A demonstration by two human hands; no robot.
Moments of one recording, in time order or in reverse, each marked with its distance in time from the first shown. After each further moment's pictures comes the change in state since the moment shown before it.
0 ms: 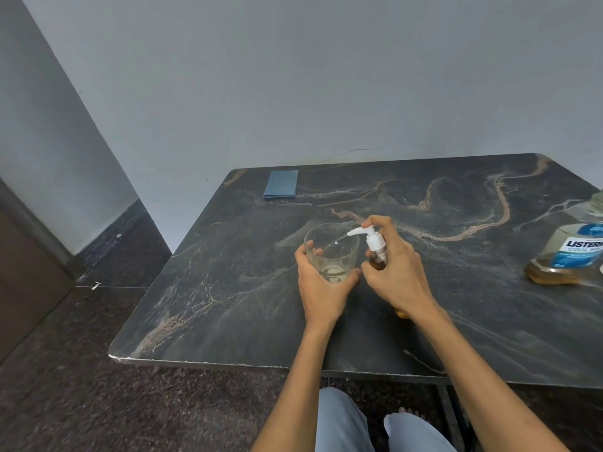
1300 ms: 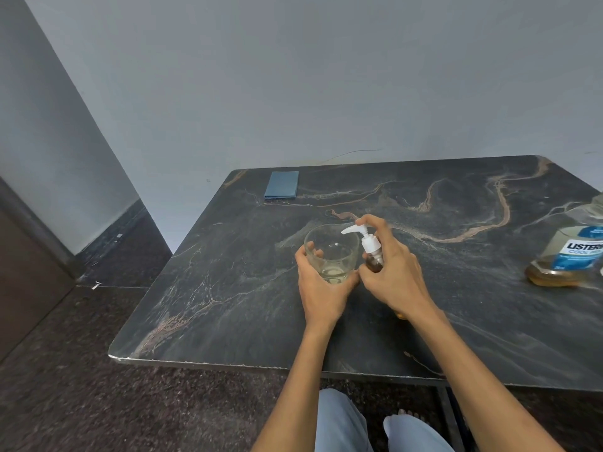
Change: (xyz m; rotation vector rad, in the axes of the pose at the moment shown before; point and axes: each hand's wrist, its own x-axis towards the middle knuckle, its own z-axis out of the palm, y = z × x) left_hand 0.000 -0.001 0.001 -0.028 0.003 0.002; right_hand 0.001 -0.005 0.002 -0.045 -0.038 -0.010
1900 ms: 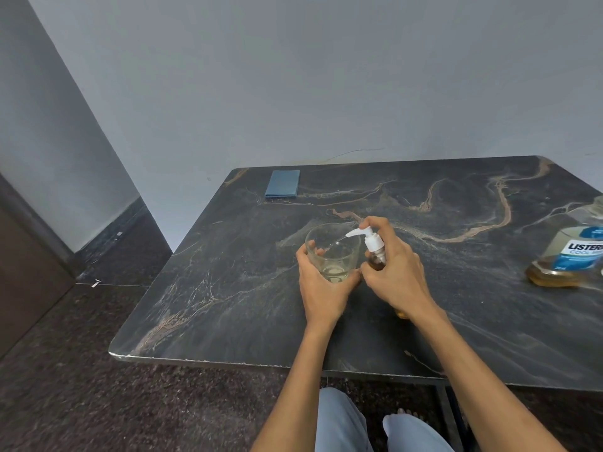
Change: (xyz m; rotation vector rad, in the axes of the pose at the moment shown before) left_hand 0.000 0.000 -0.001 0.009 -0.008 0.001; right_hand -0.001 0.002 0.000 0.004 0.028 0.018
